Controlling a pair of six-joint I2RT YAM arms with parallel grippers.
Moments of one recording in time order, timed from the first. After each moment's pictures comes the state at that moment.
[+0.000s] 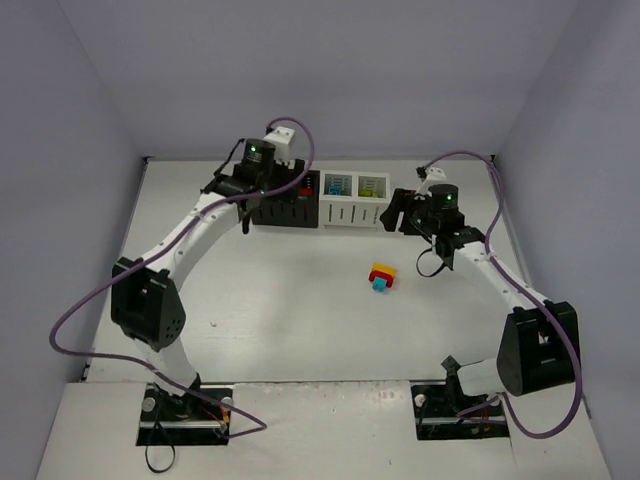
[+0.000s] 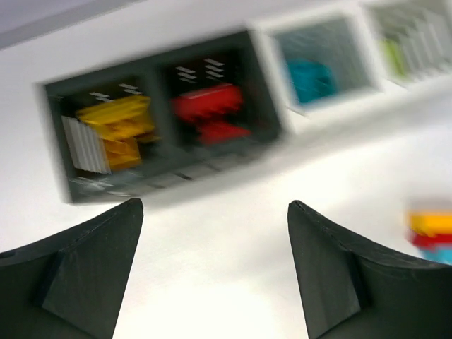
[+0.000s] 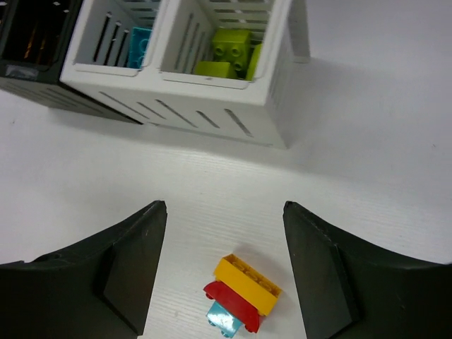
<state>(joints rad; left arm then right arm) -0.43 1.76 1.63 -0.45 -0.05 -0.08 0.21 1.39 0.92 -0.05 -0.17 0.29</state>
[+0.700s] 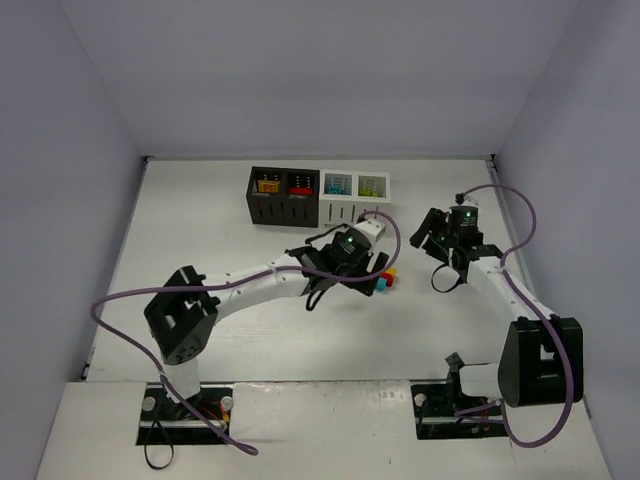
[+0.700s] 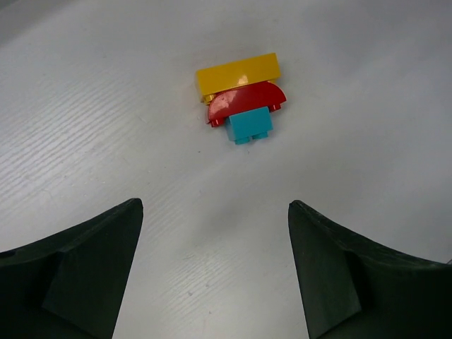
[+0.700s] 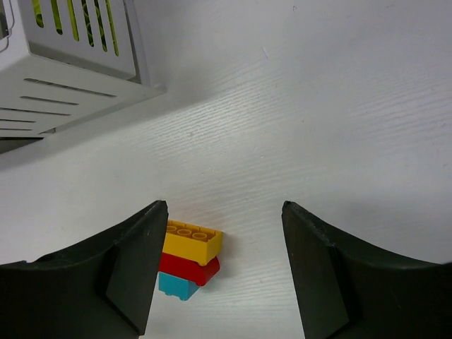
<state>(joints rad) -0.98 1.78 1.36 -0.33 -0.12 -0.37 0.05 1.31 0.76 -0.18 -0.04 0.52</state>
